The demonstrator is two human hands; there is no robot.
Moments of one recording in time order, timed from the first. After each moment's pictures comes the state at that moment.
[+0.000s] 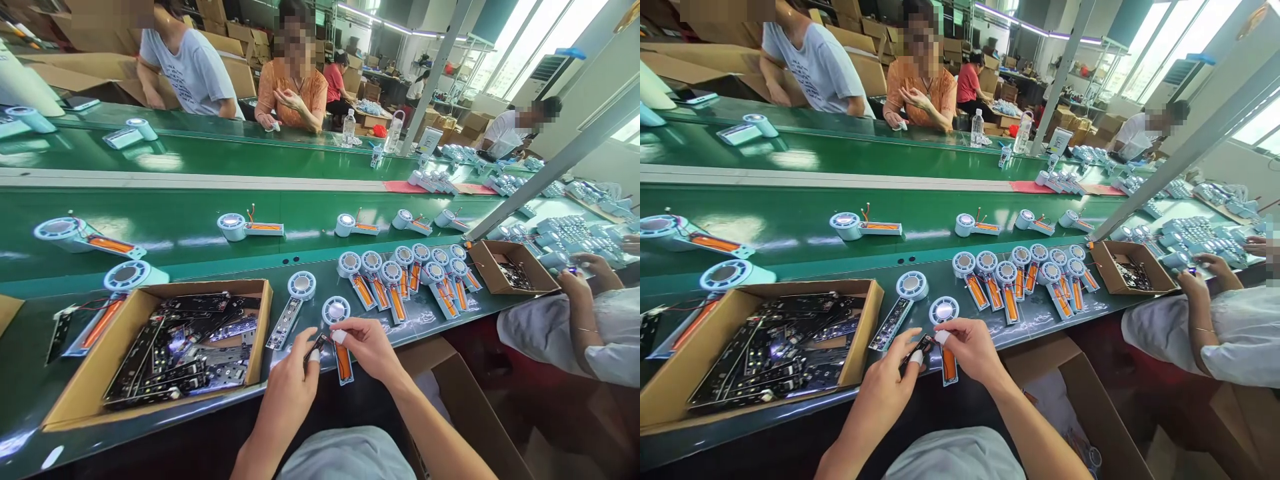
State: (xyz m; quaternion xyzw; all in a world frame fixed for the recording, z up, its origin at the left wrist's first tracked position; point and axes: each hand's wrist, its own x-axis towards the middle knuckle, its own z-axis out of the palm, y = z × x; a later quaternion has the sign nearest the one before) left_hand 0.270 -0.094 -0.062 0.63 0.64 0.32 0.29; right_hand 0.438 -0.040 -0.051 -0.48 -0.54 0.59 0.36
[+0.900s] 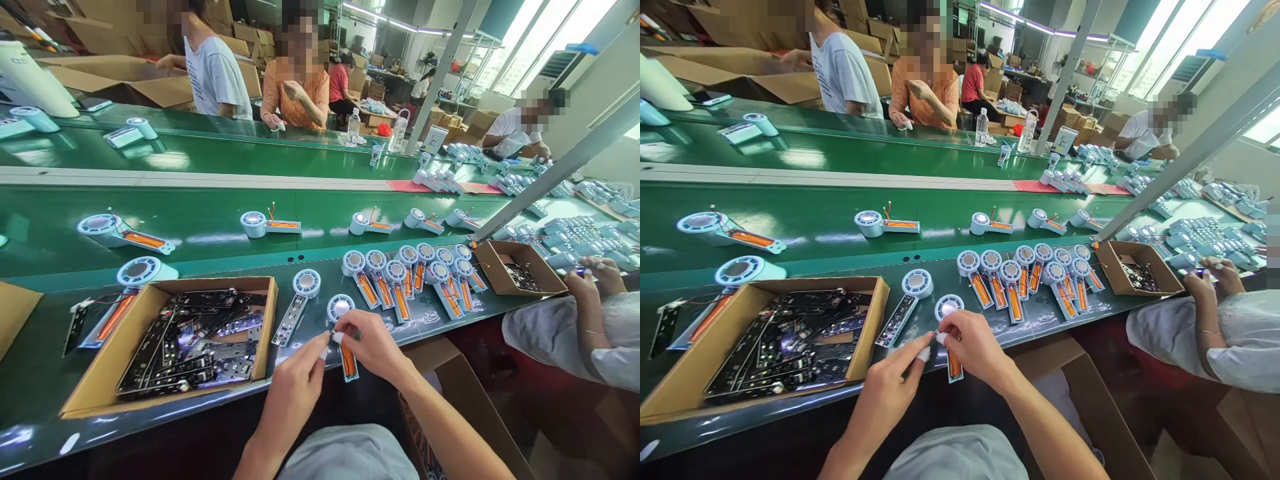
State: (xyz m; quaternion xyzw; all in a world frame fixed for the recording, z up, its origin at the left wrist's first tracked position) left_hand 0.271 -0.098 -0.063 0.71 0.55 0.40 0.19; right_hand 0.439 -0.035 -0.029 -0.44 -0.78 0.36 0.27
